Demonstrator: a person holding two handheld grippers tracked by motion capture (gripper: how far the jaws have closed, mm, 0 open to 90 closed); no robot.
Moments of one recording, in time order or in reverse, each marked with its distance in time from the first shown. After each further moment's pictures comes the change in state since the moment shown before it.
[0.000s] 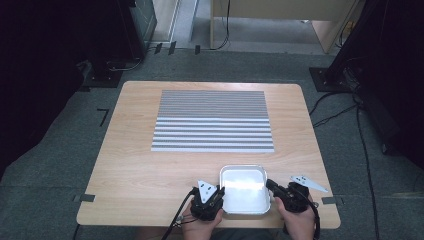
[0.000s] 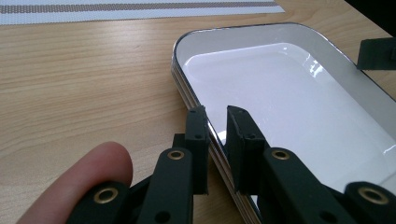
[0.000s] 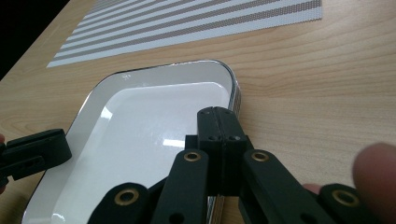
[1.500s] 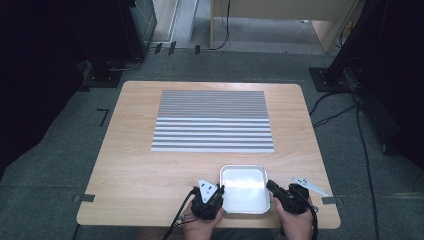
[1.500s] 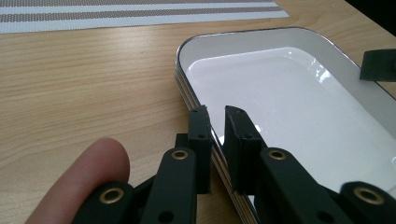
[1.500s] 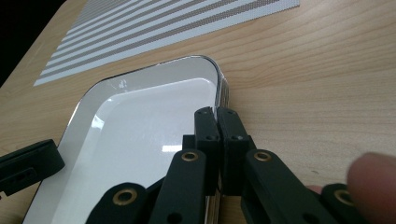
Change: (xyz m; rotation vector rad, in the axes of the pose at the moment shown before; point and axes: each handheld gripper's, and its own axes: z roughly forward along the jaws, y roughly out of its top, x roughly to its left) left arm -0.001 0.001 0.002 -0.017 0.023 0.007; right arm 0.001 -0.007 0.001 -0.022 -0.047 0.098
